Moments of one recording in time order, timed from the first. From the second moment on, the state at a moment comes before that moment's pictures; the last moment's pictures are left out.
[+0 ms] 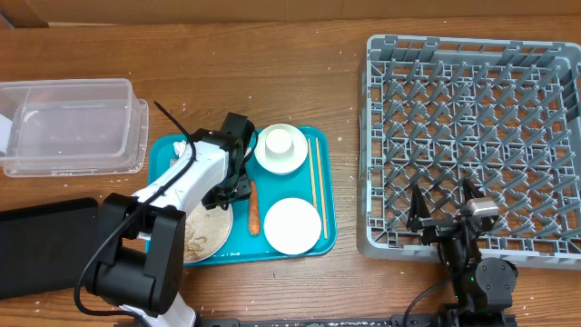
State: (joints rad) left arm -0.30 1.80 1.09 -0.91 -0.15 -0.64; right arm 0.03 0.01 0.02 -0.03 -0.11 0.10
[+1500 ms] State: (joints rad) left arm -0.30 1.80 1.09 -0.91 -0.15 -0.63; right arm 0.03 0.01 0.02 -0.03 -0.11 0.10
